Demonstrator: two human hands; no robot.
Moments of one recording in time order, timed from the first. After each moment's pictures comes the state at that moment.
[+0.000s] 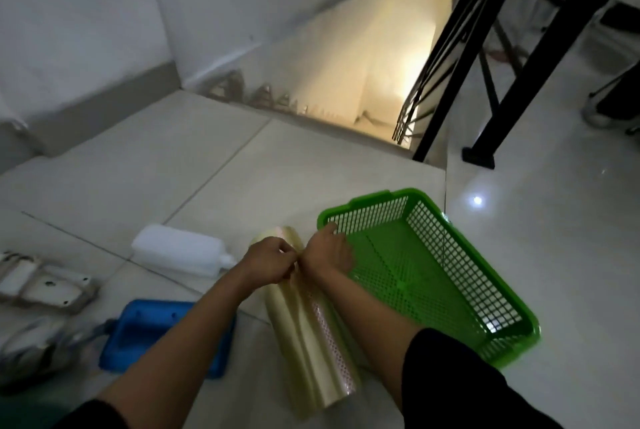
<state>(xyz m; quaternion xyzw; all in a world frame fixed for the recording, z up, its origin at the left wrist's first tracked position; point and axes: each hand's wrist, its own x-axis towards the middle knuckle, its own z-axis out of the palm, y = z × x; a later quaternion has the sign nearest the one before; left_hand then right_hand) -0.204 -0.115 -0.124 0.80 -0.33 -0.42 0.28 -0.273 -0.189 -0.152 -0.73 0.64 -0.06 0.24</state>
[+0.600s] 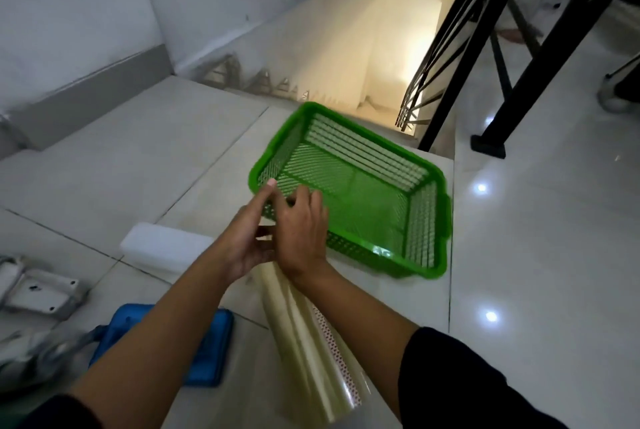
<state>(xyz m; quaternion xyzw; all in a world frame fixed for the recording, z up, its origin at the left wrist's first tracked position) -0.182 -0.134 -0.106 0.61 -0.10 -0.54 0.57 -0.244 -0.185 -0.145 -0.88 0.40 -0.26 0.04</state>
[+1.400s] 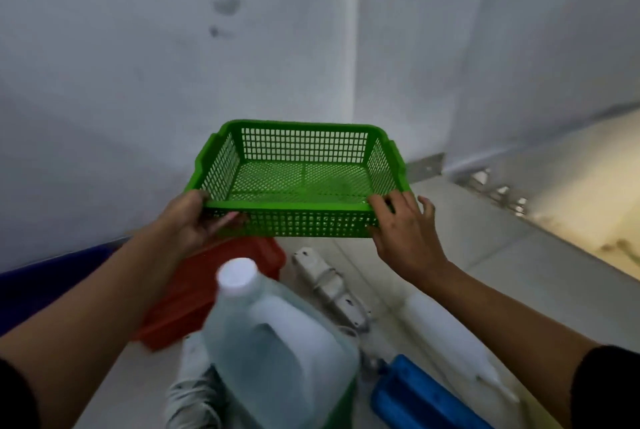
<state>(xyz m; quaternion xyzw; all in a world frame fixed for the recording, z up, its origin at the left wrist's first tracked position) 0.044 0.261 0.044 0.58 0.15 -0.10 0.79 -0.041 -0.012 -0.021 -0.95 0.02 -0.32 -0.02</state>
